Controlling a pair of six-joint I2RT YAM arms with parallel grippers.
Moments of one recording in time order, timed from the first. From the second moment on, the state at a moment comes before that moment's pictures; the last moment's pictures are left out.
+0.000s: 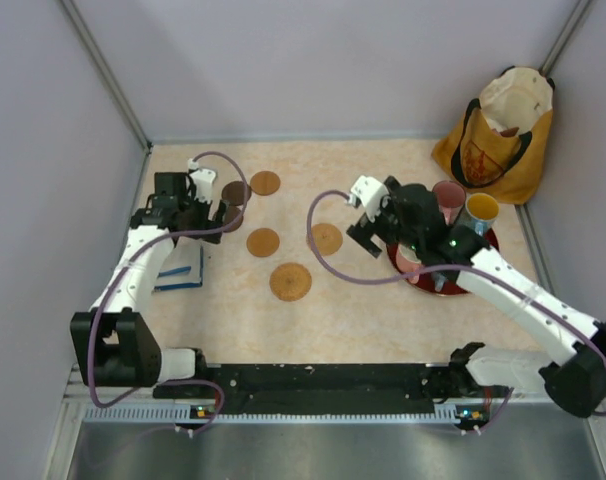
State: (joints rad) left arm 0.02 1.29 1.06 -0.61 0.11 0.25; right arm 0.69 1.22 1.13 -0.39 0.11 -0.41
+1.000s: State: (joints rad) left arm -0.20 2.06 1.73 -0.69 -0.32 0.23; right arm 0.64 1.01 0.74 -0.32 0.03 -0.47
